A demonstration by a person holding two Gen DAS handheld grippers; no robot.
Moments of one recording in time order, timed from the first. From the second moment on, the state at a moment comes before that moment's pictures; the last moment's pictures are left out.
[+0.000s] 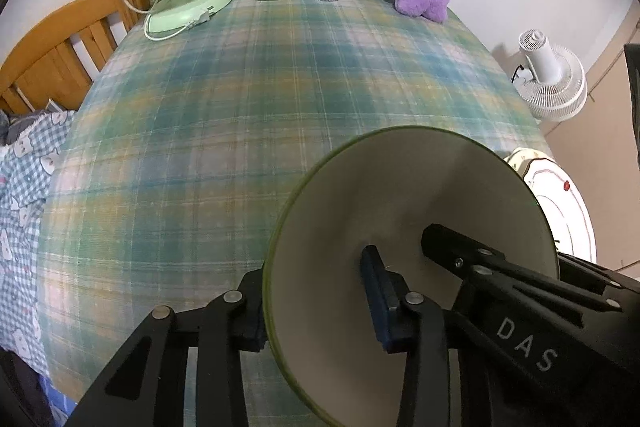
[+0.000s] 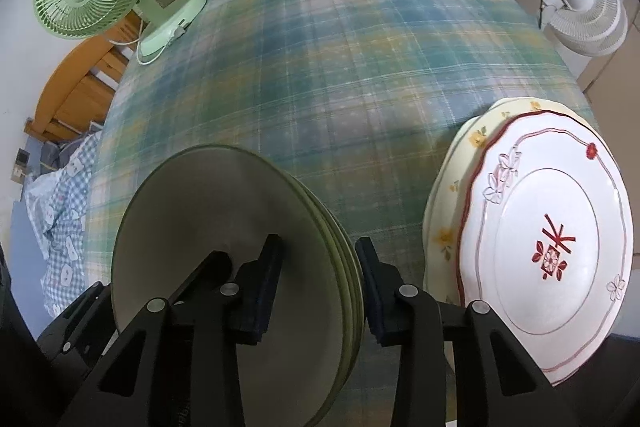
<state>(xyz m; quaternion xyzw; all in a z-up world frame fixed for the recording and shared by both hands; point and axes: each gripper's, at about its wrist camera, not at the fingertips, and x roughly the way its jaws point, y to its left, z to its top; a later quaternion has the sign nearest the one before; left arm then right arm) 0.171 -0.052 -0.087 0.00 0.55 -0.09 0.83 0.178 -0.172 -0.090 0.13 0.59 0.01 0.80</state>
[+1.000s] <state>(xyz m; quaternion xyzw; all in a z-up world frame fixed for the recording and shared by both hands) 0.142 -0.126 -0.005 0.02 0.49 -0.13 0.86 0.136 -0.235 -0.004 0.14 0.54 -0.02 0.83</state>
